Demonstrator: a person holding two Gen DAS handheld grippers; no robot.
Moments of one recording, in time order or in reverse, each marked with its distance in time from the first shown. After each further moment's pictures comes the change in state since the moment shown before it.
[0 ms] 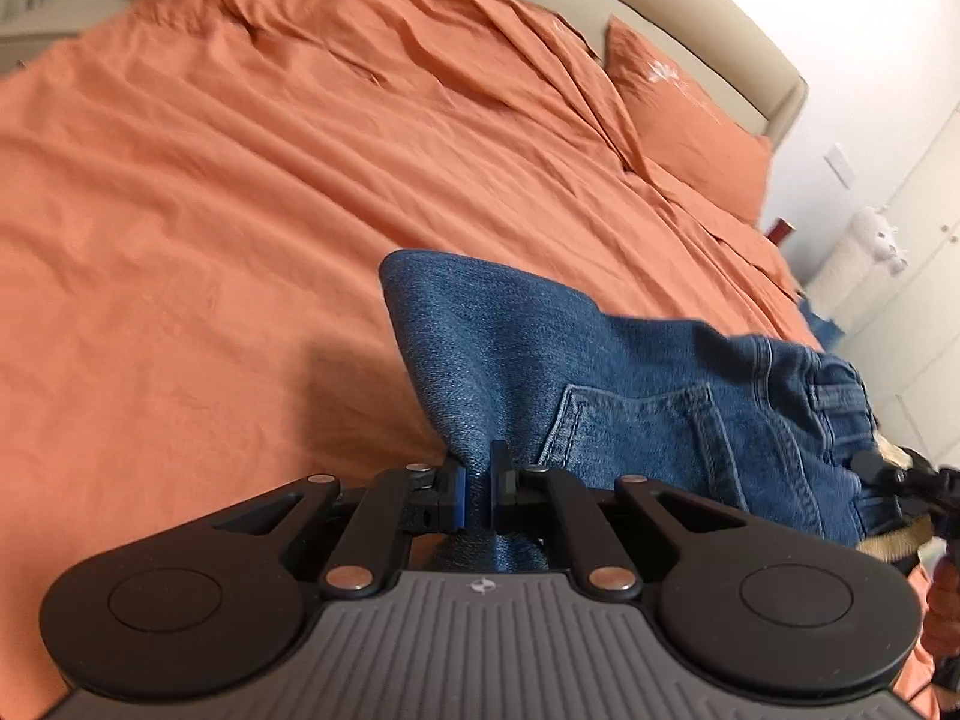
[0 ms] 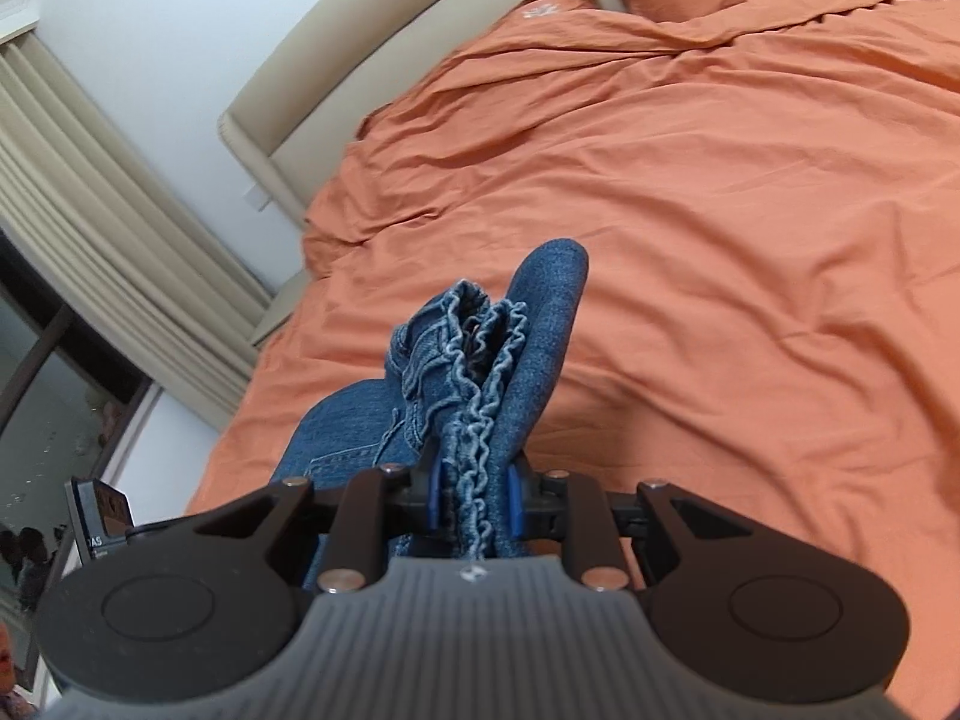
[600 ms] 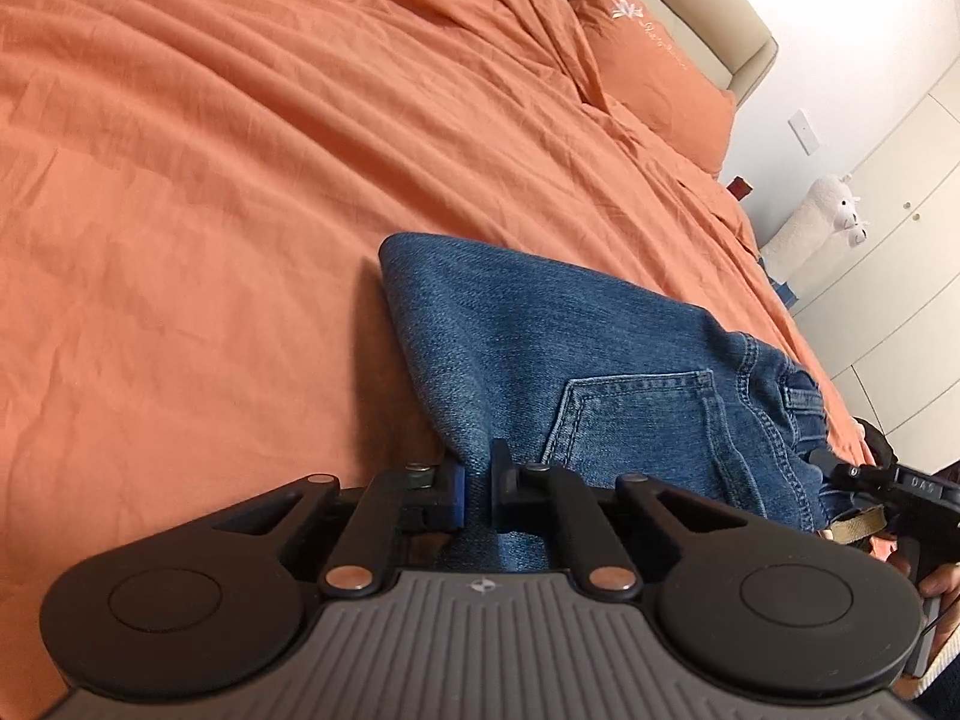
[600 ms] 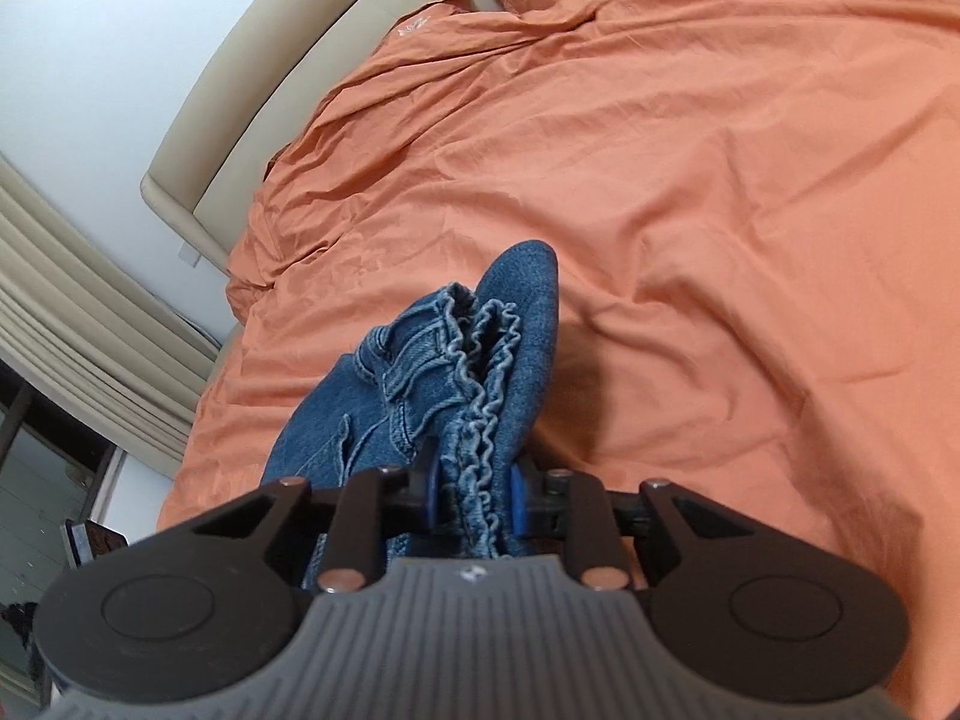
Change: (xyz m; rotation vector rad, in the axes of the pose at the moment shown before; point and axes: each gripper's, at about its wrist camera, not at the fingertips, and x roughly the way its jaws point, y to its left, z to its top) left arm 0.089 -0.011 -0.028 -0.006 0.105 -0.158; right arm -0.009 -0.115 -0.008 0.139 -0.043 -0.083
